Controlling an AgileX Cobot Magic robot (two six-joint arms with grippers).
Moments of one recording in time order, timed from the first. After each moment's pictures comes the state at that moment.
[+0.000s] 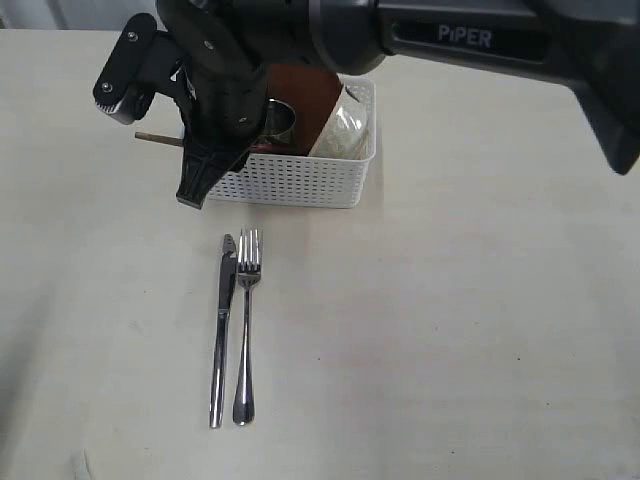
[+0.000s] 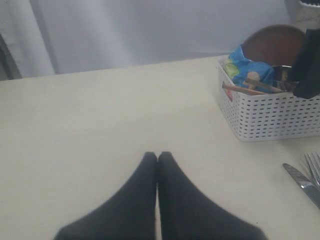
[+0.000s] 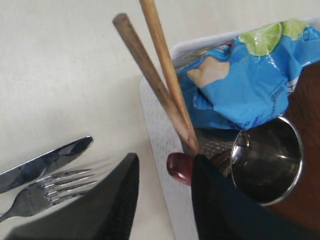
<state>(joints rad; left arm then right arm) -0.15 0.00 0.00 0.04 0.33 0.01 0.93 2.08 -1.71 -0.29 0.86 -0.24</state>
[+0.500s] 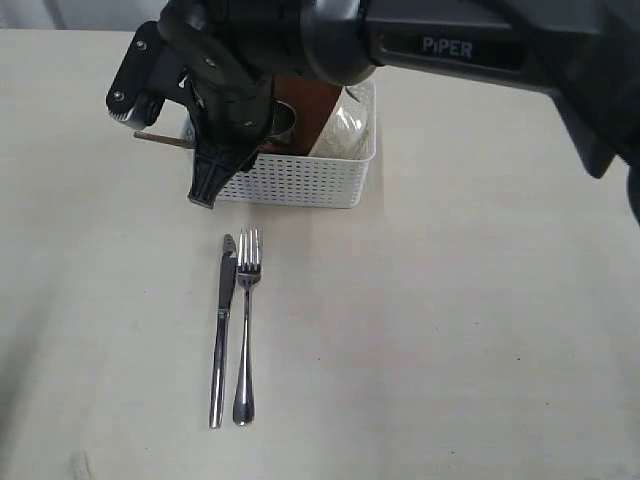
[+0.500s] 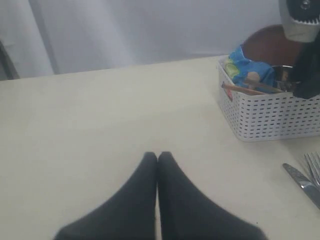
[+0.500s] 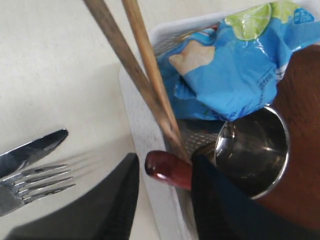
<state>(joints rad) -0.15 0.00 0.00 0.04 0.33 0.01 0.93 2.11 -1.71 -0.38 0.86 -0.18</state>
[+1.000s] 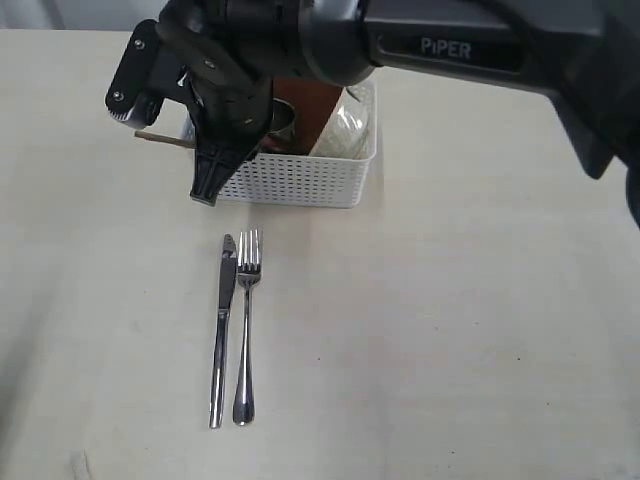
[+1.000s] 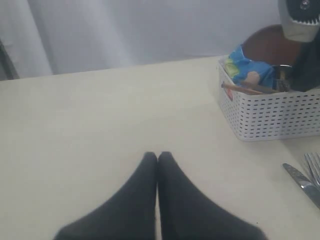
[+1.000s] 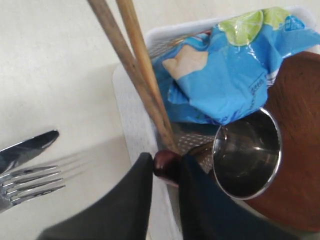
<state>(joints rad) -0.15 0.00 0.00 0.04 0.33 0.01 0.93 2.11 -1.71 -0.41 0.86 -0.18</state>
